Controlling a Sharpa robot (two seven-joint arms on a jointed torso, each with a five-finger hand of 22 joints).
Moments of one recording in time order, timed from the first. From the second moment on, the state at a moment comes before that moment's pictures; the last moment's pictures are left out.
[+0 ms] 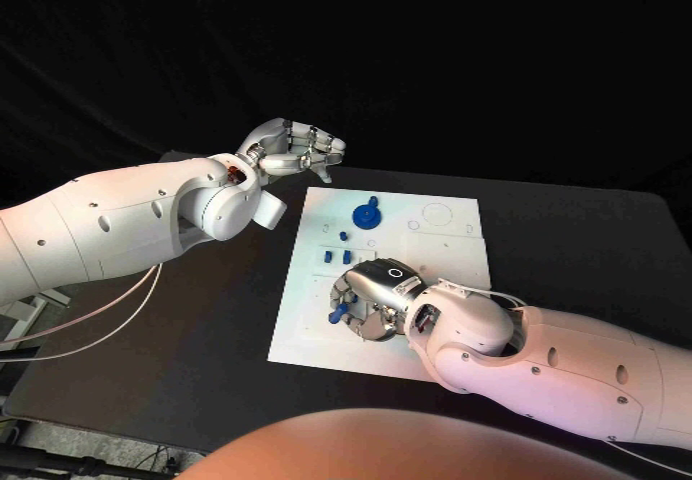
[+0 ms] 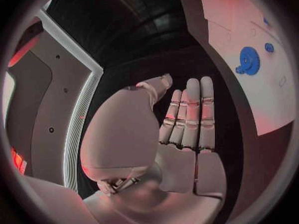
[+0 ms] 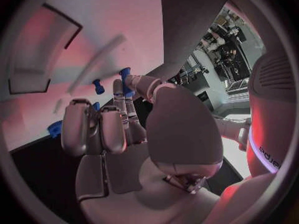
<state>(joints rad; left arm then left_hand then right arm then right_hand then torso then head) 1.19 -0.92 0.02 1.44 -0.31 -0.19 0.31 1.45 -0.23 0.53 0.10 0.08 0.86 0.21 0.29 0.19 0.82 0.16 0.45 0.07 0.97 0.08 1.05 0.28 0.17 0.84 0.17 0.90 0.43 1.05 -0.53 -0.16 1.69 -1.68 -0.32 -0.25 1.33 -0.22 0.67 0.06 0.29 1.04 0.13 0.26 0.42 1.18 0.07 0.22 0.09 1.46 -0.01 1.37 1.12 0.08 1.44 0.09 1.27 1.31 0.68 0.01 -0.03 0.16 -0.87</state>
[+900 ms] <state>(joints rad) 1.19 -0.92 0.02 1.45 -0.31 -0.19 0.31 1.45 -0.23 0.53 0.10 0.08 0.86 0.21 0.29 0.19 0.81 0.16 0.45 0.07 0.97 0.08 1.05 0.28 0.17 0.84 0.17 0.90 0.43 1.05 -0.51 -0.17 1.68 -1.69 -0.31 -0.26 1.27 -0.25 0.62 0.07 0.29 0.96 0.14 0.22 0.47 1.18 0.07 0.22 0.11 1.46 -0.01 1.37 1.12 0.08 1.44 0.09 1.27 1.31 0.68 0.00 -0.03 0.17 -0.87</state>
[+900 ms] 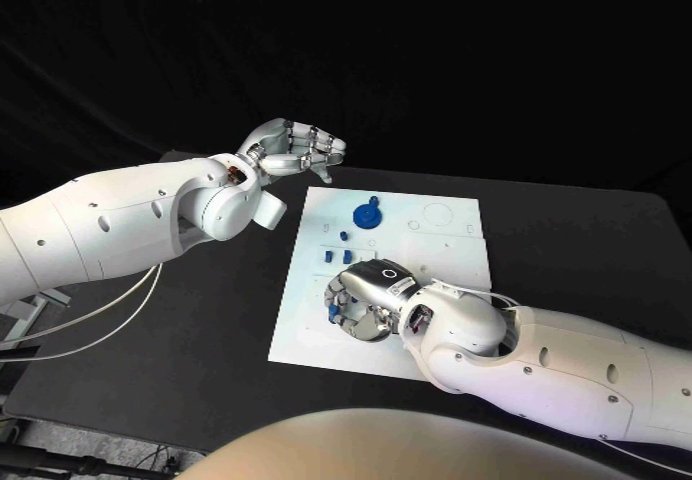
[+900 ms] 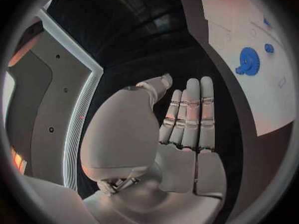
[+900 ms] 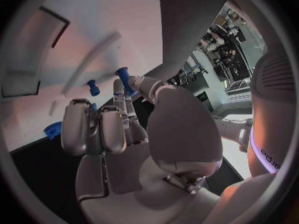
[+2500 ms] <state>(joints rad) 1.19 -0.93 0.02 1.45 -0.31 -0.18 0.32 1.44 -0.23 0.53 0.10 0.08 0.86 0.22 0.29 0.19 0.80 0.16 0.45 0.07 0.97 0.08 1.05 0.28 0.17 0.83 0.18 0.90 0.43 1.07 -1.09 -0.16 1.91 -1.19 -0.46 -0.29 1.21 -0.25 0.27 0.23 0.29 0.92 0.11 0.34 0.52 1.40 0.03 1.37 1.30 1.47 -0.04 1.50 1.31 0.04 1.46 0.07 1.44 1.31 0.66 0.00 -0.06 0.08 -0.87</state>
